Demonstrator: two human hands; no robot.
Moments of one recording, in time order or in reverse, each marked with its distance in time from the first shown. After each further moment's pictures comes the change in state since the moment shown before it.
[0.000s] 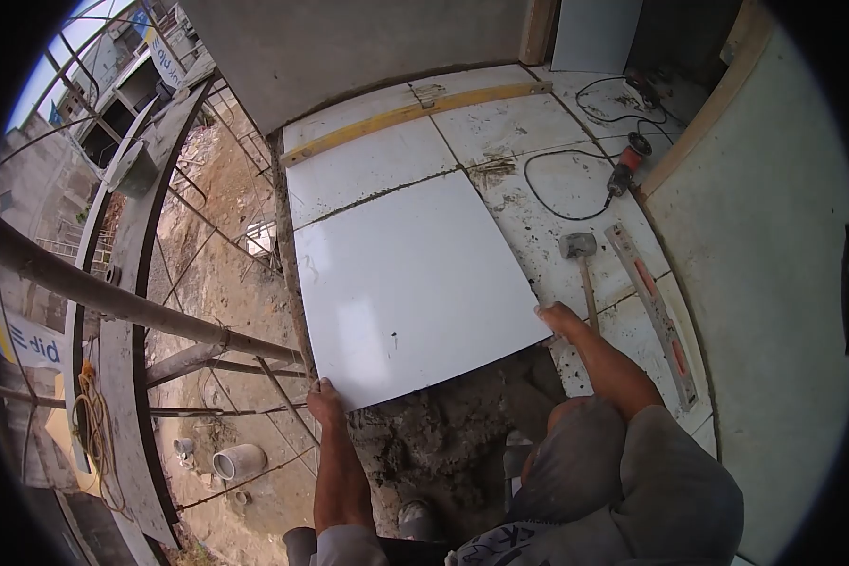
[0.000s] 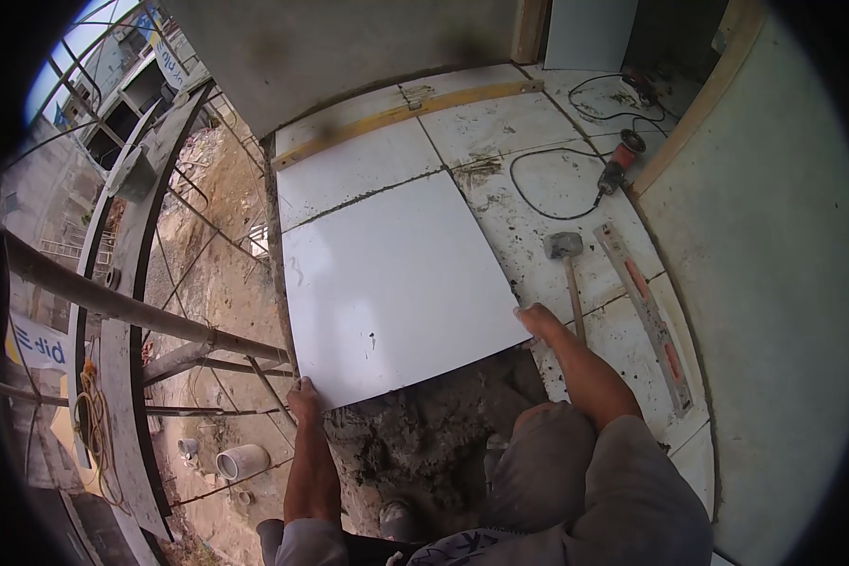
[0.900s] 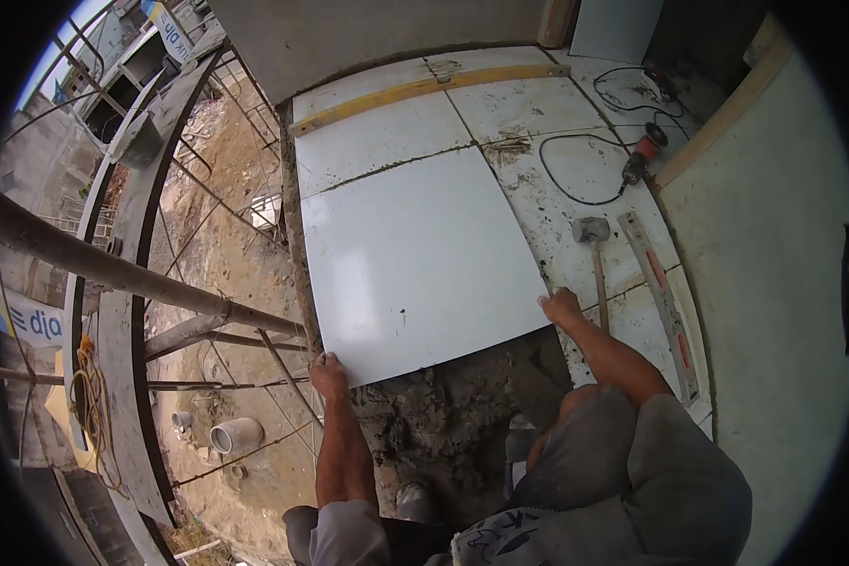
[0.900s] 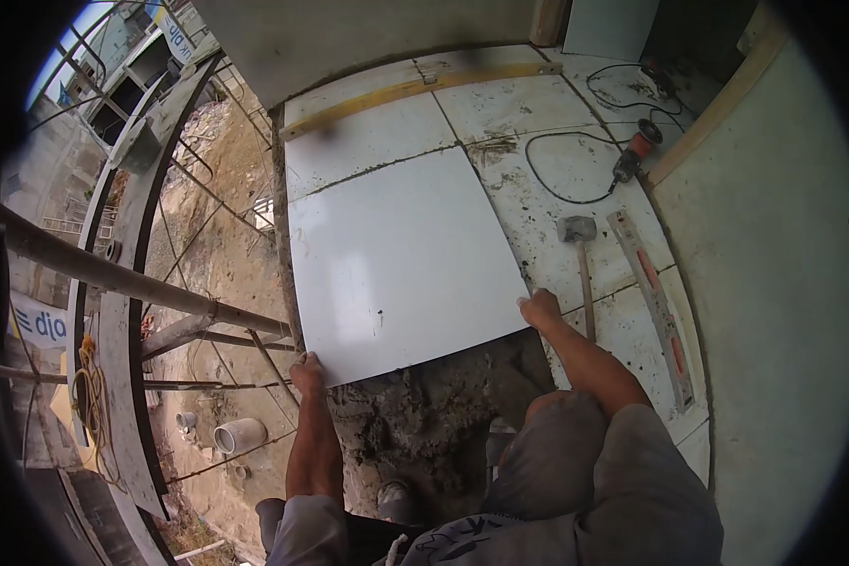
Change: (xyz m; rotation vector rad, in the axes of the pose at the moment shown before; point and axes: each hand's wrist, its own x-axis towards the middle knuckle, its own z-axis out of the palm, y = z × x) left_hand 0.010 -0.016 0.014 0.128 0.111 -0.113; right_hand 0.005 0.009 0.024 -0.628 0.422 -0.236
